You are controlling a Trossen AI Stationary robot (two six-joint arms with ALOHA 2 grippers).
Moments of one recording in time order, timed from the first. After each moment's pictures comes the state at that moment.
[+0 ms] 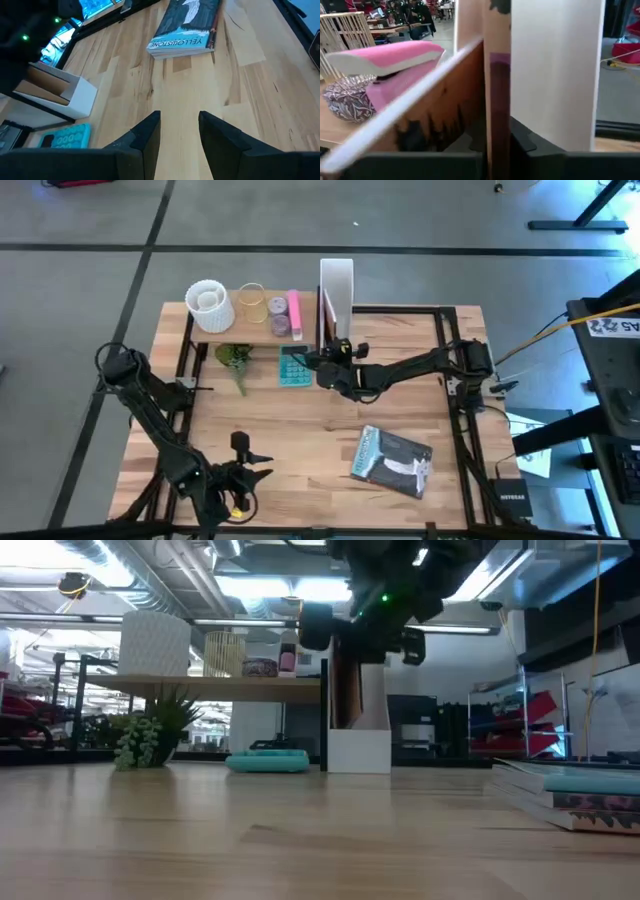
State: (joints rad) left arm -0.93 1.61 1.12 -0.53 -1.01 -0.46; right arm 0.01 1.92 1.17 0.19 1.22 0.66
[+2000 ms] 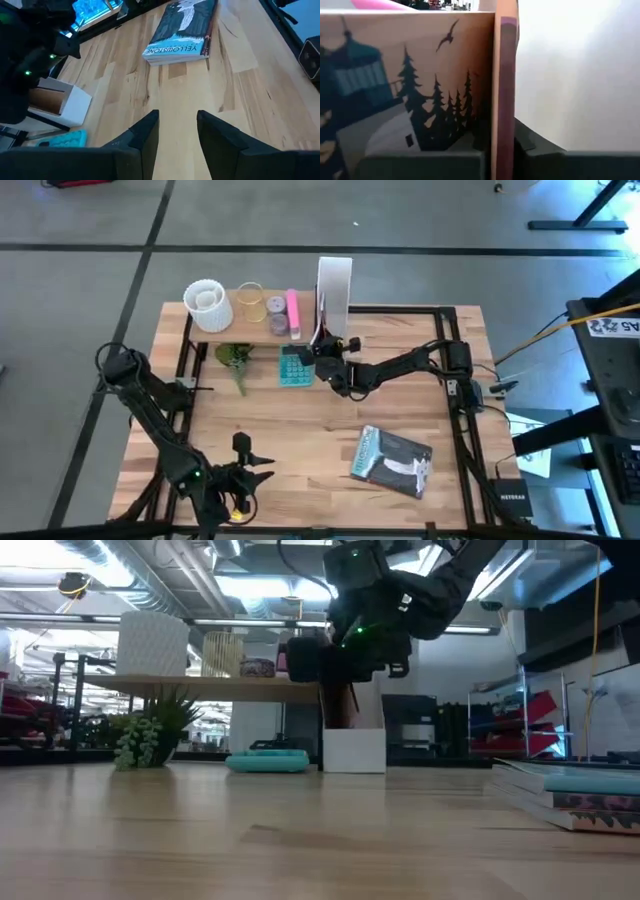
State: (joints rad) left arm -0.93 1.61 1.12 -0.48 -1.01 -0.41; right arm -0.05 2.05 1.17 0.61 1.21 0.17
